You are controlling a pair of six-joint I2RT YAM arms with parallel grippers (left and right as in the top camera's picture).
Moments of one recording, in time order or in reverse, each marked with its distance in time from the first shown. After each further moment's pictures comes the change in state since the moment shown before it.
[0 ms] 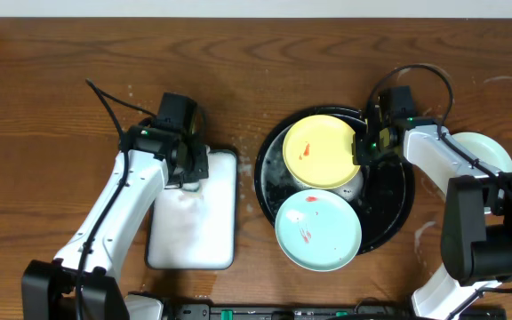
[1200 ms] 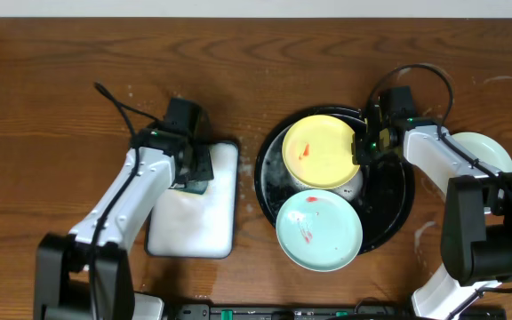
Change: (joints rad) left arm 0.000 0.081 -0.071 0.155 -0.036 -0.049; right arm 0.000 0.000 -0.003 0.012 -0.005 -0.004
